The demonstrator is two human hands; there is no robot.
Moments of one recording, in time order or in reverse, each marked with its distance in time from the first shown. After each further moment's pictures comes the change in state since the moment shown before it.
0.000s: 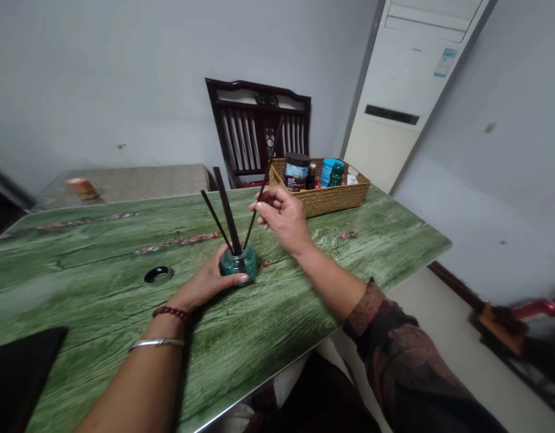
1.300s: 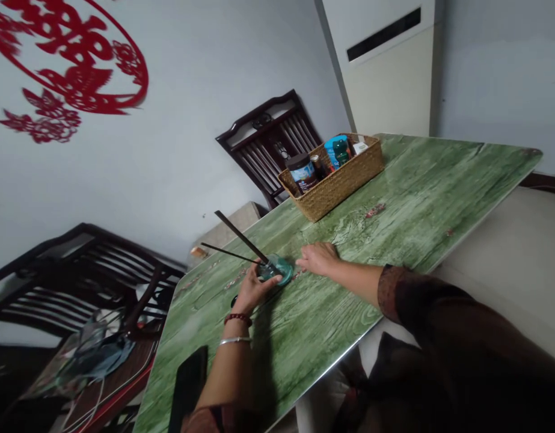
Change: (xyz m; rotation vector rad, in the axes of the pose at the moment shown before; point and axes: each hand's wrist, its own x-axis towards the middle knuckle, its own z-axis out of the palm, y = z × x) left_hand 0.009 0.027 -0.021 0.355 0.105 -0.190; right_hand -0.053 0.112 -0.012 -0.924 -0.303 0.328
